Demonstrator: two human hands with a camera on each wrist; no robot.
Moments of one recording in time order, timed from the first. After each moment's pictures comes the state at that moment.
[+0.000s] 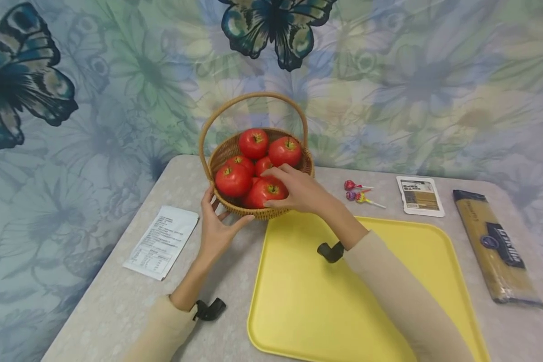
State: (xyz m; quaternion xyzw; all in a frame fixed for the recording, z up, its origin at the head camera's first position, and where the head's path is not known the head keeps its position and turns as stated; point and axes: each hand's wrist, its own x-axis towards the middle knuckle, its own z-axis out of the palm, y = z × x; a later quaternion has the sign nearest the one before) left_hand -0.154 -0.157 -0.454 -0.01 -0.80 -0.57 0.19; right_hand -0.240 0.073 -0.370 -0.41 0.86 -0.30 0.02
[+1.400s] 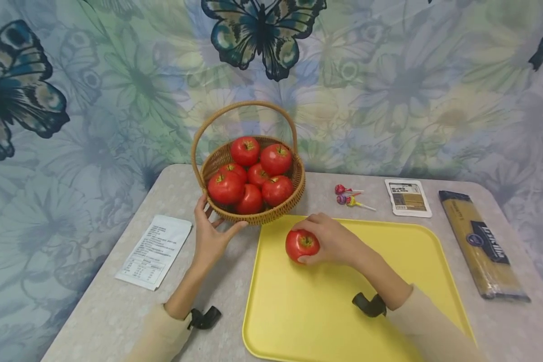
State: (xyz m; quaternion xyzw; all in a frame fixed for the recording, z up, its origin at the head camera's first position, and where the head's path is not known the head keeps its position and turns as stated) left_hand -0.147 -0.149 -0.441 0.01 -0.79 -0.59 0.18; right_hand -0.162 0.150 -0.403 -0.40 0.88 -0.25 -0.01
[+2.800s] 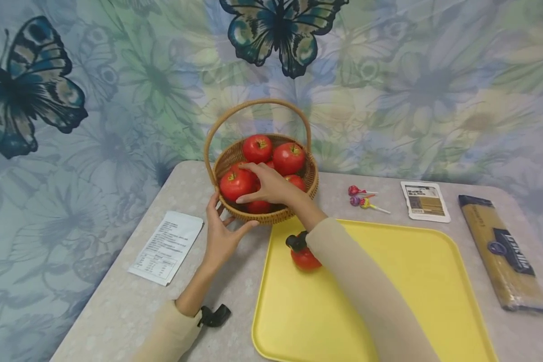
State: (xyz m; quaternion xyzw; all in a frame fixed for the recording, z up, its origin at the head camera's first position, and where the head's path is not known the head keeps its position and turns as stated) left_hand -0.152 -0.158 -0.456 -0.01 -0.80 -0.57 0.18; right_hand -0.277 0.000 -0.381 -0.37 0.84 -0.37 0.11
